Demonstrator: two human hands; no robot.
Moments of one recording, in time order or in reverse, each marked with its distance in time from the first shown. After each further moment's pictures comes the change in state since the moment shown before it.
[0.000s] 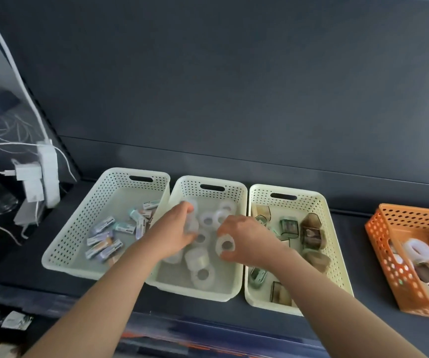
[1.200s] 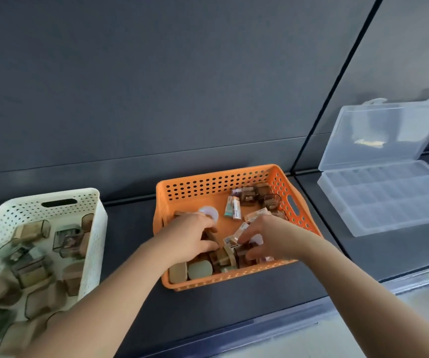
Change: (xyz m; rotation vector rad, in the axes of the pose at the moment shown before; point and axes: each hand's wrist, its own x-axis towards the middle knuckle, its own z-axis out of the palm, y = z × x) left_hand 0.066 0.419 0.218 0.204 -0.339 0.470; right_hand -0.322 0.362 -0.047 0.224 -0.153 0.473
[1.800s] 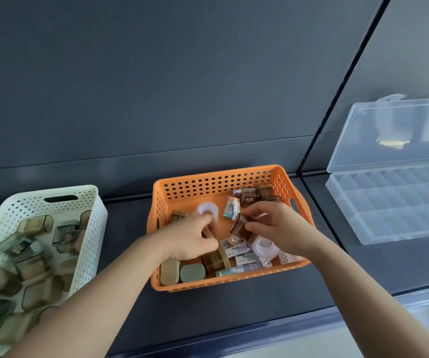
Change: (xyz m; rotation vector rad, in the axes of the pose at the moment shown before) left_hand 0.010 0.014 -0.006 -0.171 -0.209 -0.139; right_hand 0.003 0.023 -0.006 0.526 0.261 -0.063
